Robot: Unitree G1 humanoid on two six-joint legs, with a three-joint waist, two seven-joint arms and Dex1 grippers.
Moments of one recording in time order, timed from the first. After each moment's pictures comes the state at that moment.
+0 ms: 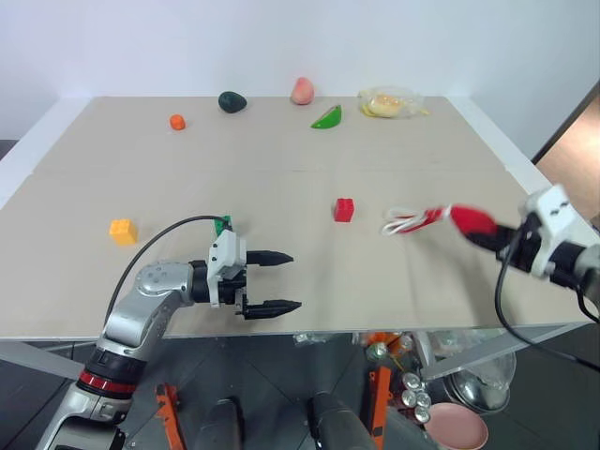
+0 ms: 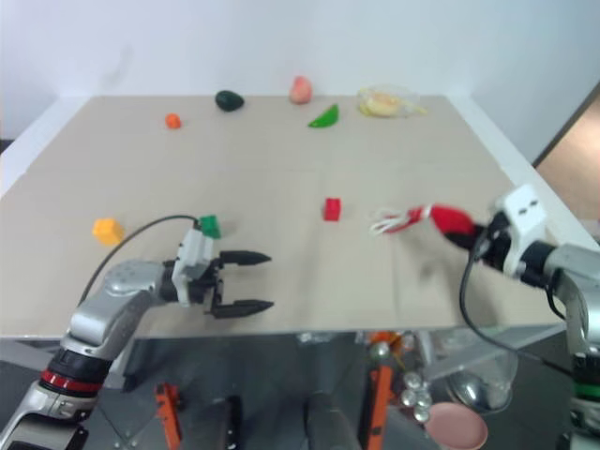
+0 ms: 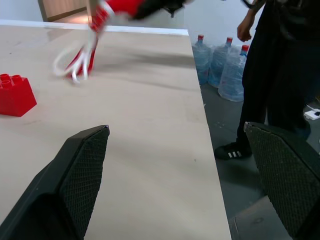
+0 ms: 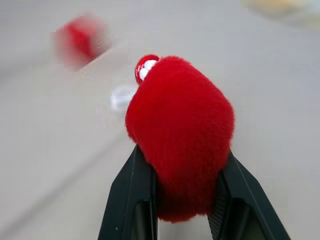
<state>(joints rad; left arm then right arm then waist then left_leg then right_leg) -0.38 0.47 -0.16 -0.08 -0.47 0.25 -1.19 -0.36 -0.88 -0.33 0.11 0.34 0.47 0.79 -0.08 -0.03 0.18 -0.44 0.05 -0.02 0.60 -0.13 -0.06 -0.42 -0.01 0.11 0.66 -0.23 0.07</state>
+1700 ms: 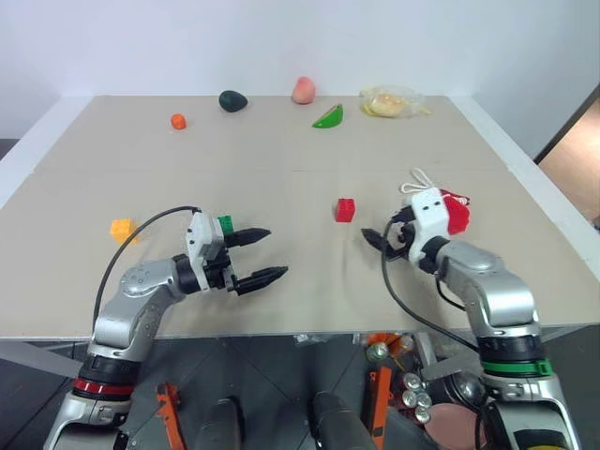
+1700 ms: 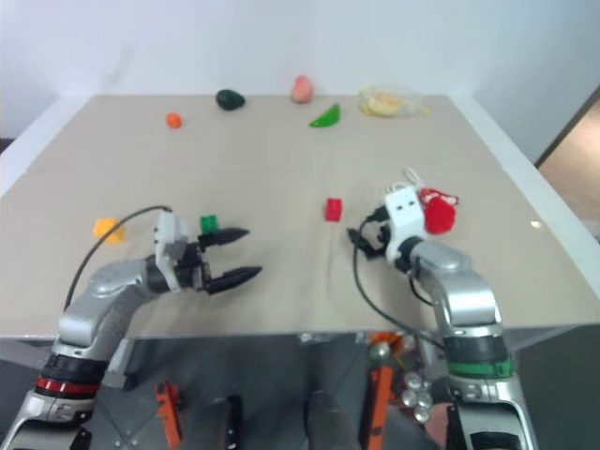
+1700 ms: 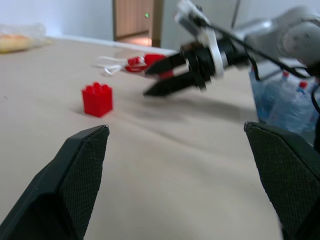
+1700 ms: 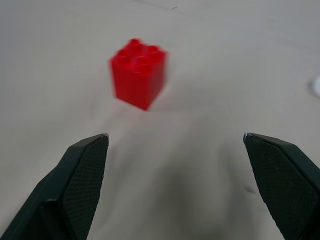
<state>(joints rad) -0.37 0.41 -0.02 -0.05 -0.51 0.23 -1.01 -0.50 -0.46 -0.01 -0.07 0.22 0.75 0.40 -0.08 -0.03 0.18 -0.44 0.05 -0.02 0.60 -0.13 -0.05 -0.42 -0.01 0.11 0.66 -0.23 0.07</state>
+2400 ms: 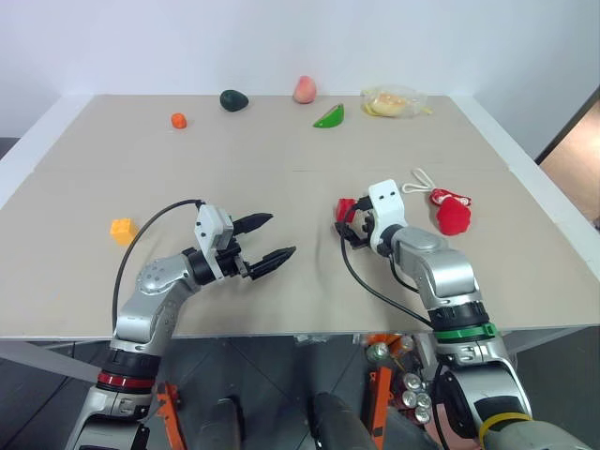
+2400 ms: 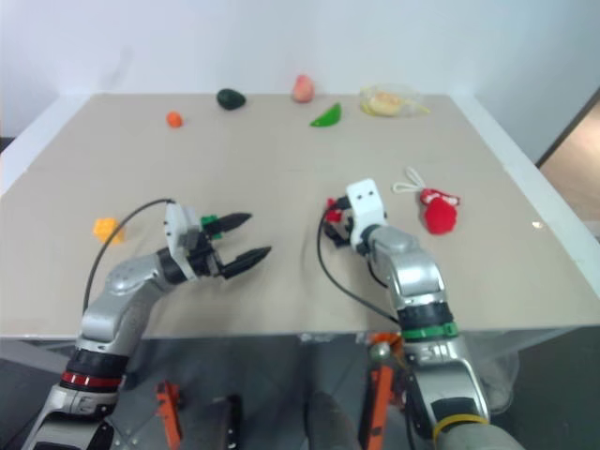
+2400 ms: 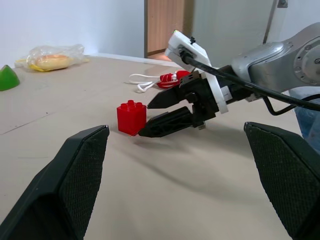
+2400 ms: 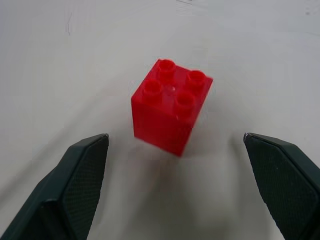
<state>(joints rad) -0.38 0.34 -0.03 -0.02 -0.45 0.16 -0.91 -0.71 -0.30 0.05 0.21 0.11 0.74 0.29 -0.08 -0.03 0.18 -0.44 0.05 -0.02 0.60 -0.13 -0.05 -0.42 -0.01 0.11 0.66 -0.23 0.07</state>
